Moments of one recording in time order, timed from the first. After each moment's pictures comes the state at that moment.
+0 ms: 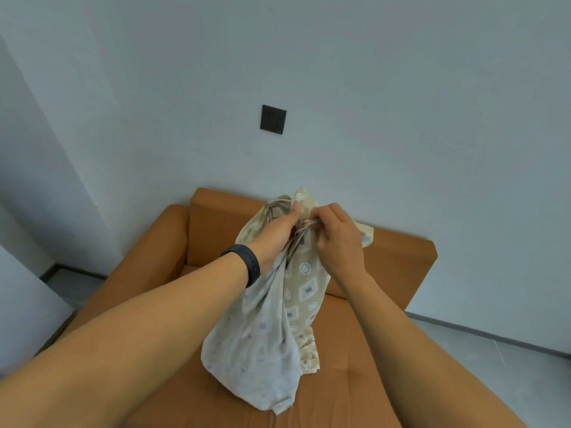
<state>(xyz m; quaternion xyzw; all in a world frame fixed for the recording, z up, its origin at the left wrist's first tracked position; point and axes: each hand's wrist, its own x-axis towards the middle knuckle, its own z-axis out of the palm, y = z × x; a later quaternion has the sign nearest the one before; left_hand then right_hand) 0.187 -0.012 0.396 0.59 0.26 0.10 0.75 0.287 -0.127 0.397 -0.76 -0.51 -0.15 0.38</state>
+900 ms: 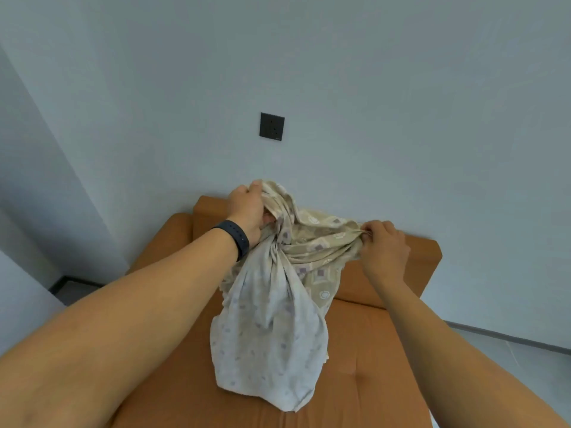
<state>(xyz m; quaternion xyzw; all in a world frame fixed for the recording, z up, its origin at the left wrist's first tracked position) 0.179 0.033 0.444 0.44 0.43 0.32 0.72 0.349 -0.179 0.371 -0.90 -0.29 -0.13 0.28</state>
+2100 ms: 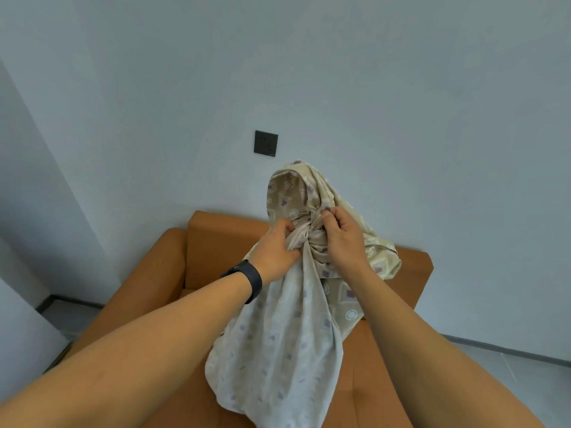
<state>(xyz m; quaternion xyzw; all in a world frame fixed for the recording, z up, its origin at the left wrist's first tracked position) 0.180 -0.013 0.403 0.84 0.25 0.17 0.45 0.288 -0.129 0.439 -0.74 -0.32 0.07 0.58</state>
